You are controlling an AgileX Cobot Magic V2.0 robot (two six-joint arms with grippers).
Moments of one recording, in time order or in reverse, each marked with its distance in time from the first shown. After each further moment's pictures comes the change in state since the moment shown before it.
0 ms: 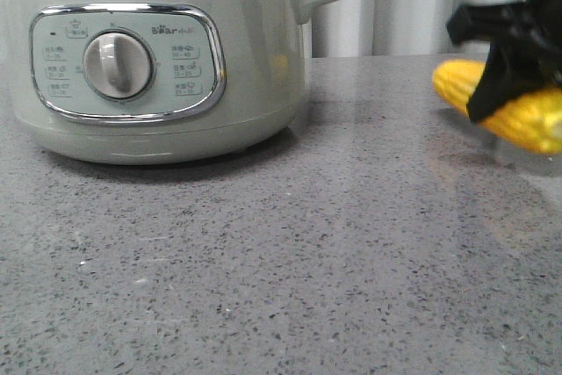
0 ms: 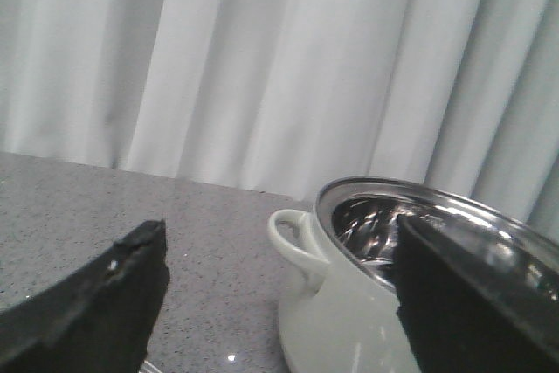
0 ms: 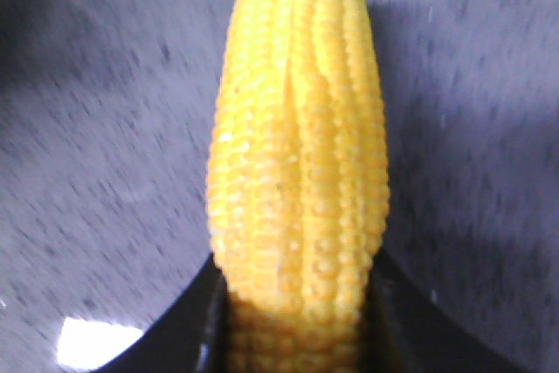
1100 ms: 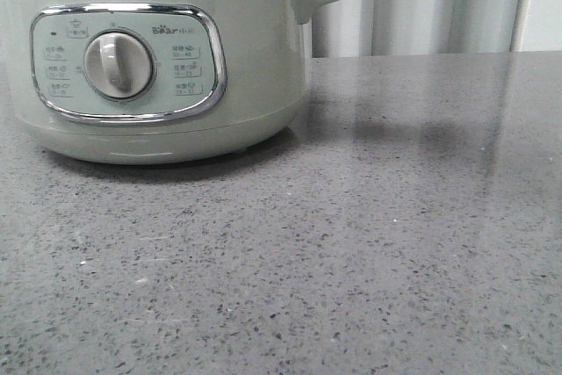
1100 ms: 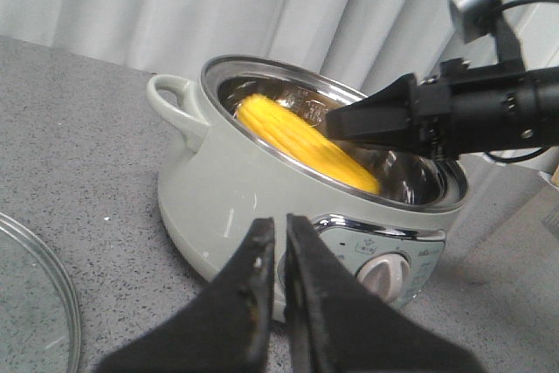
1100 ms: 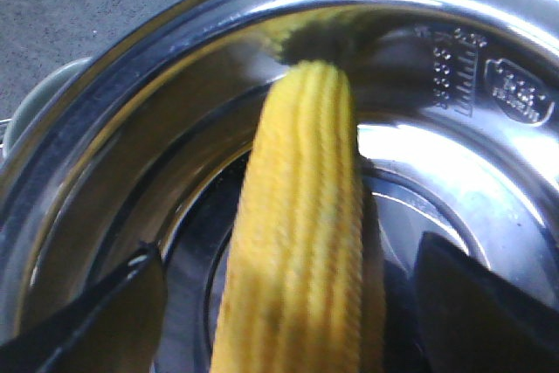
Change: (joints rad) left arm 0.000 -0.085 -0.001 -0.171 0.336 0.006; right arm 0.436 0.410 -0.709 0.094 0.037 0.000
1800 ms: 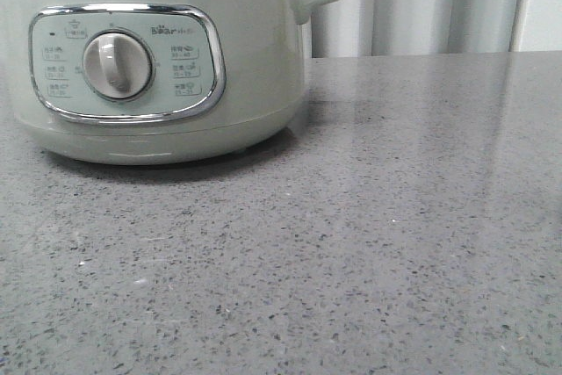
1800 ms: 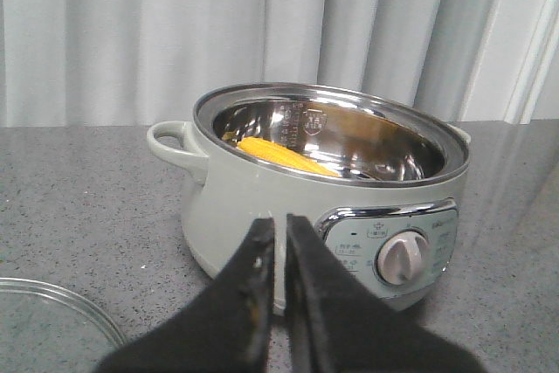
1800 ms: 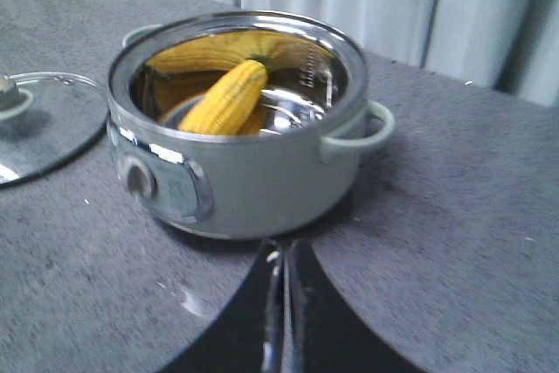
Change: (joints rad) left arm 0.000 -0.103 0.000 0.053 0.041 0.185; right arm -0.015 -1.199 0.859 -0.319 0.012 0.000
